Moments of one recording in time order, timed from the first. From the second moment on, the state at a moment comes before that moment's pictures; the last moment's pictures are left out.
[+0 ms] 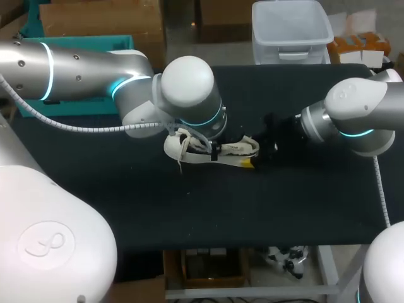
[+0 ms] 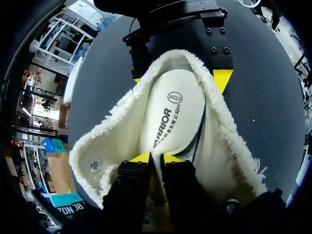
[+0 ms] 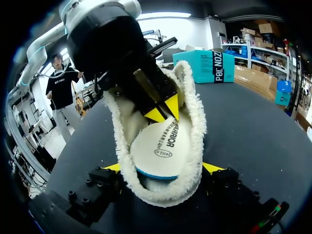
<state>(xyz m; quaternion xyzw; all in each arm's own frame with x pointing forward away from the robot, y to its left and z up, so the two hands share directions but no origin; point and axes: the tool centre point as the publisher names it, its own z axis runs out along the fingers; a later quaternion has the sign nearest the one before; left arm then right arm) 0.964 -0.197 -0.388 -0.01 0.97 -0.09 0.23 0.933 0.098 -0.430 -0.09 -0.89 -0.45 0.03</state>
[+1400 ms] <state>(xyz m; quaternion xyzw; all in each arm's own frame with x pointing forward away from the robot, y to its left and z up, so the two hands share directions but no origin) 0.933 -0.226 -0.324 0.07 0.97 -0.24 0.08 0.927 0.100 -0.430 -0.09 -0.89 -0.45 0.03</state>
